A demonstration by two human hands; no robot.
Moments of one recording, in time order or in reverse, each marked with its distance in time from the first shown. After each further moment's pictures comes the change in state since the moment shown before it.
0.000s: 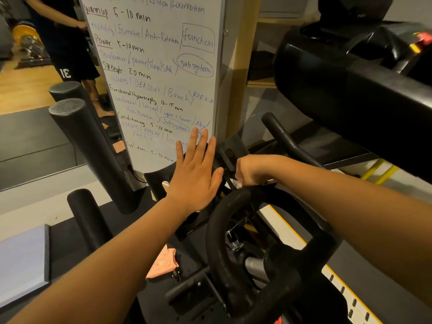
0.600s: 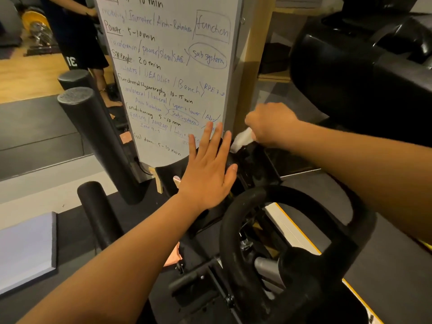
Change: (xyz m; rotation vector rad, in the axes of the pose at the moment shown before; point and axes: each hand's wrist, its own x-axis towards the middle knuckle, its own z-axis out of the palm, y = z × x) left_hand 0.001 -0.003 0.005 -0.049 0.048 0.021; right_hand -0.009 0.012 -0.060 -0.355 0.632 0.005
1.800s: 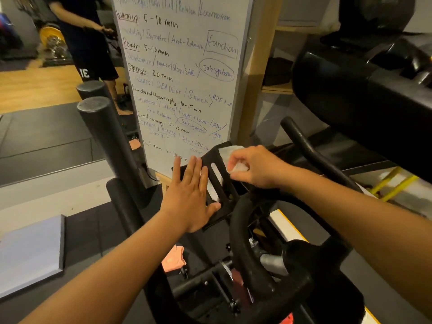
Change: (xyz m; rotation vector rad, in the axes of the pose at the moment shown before) left_hand -0.064 -0.018 -0.047 0.523 -0.485 -0.064; right_hand -0.060 -0.059 0.011 0.949 -0.040 -0.023
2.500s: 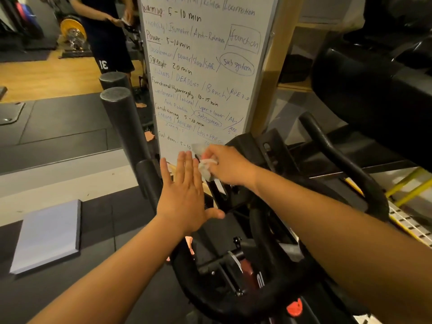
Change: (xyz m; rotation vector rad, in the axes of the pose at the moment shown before) left_hand -0.058 -0.021 0.003 -0.029 -0.071 -0.198; right_hand 0.029 -0.081 0.063 0.123 0.002 -0.025
